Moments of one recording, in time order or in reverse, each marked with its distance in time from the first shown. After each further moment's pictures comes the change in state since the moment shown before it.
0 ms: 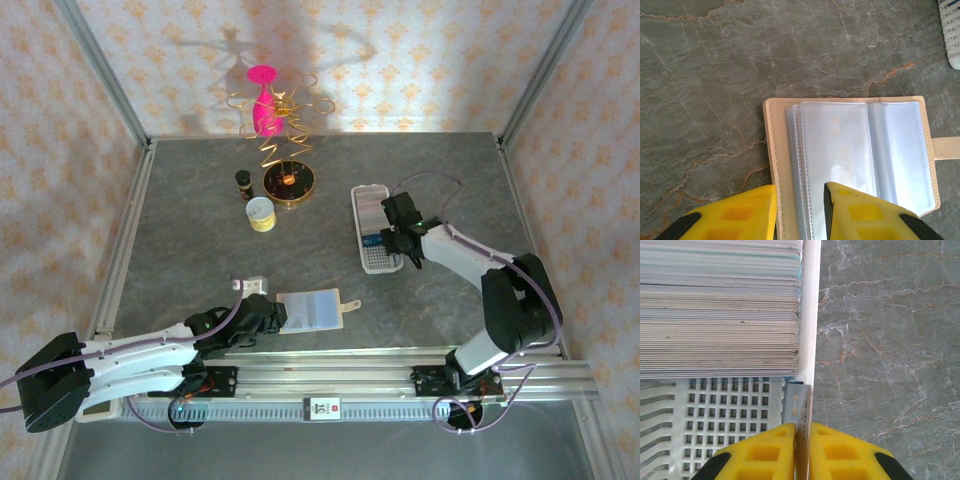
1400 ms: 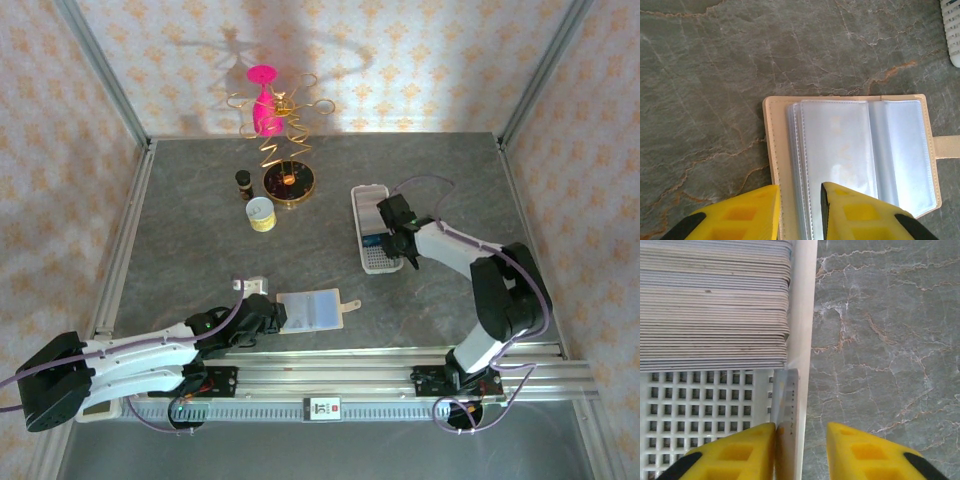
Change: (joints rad) left arm 0.000 0.009 0.000 0.004 0.005 0.000; right arm 0.000 0.082 0.019 -0.035 0.037 -0.010
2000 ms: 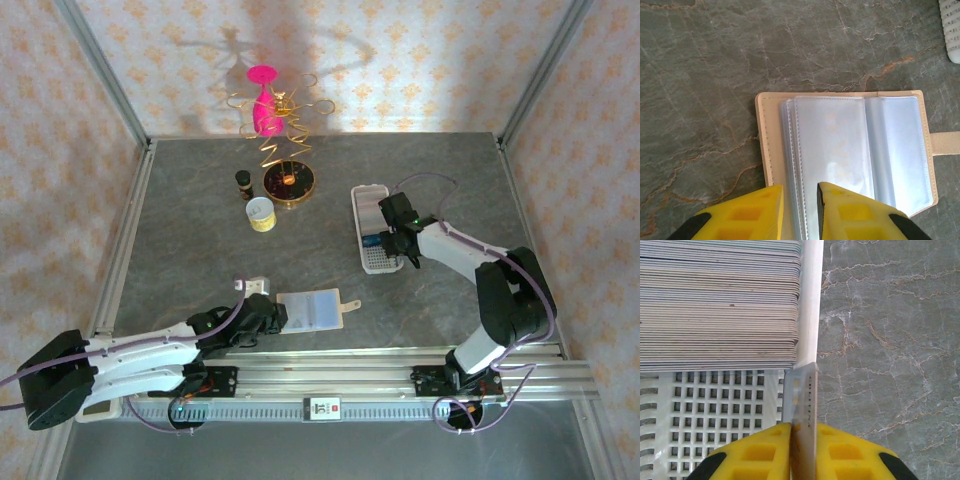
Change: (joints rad) left arm 0.000 0.017 0.000 0.022 0.018 0.000; right arm 0.000 -0.029 0.002 -0.002 -0.022 0.002
